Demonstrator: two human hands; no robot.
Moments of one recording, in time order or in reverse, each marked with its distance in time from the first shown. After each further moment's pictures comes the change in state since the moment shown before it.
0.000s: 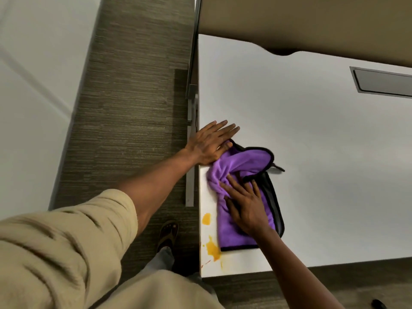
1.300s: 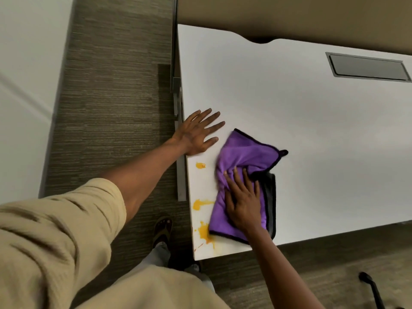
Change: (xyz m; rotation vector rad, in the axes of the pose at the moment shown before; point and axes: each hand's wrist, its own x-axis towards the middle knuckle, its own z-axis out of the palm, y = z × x) left_hand 0.000 0.008 0.001 0.163 -0.054 0.005; right_hand -0.043 -0.008 0.009 -0.006 0.087 0.332
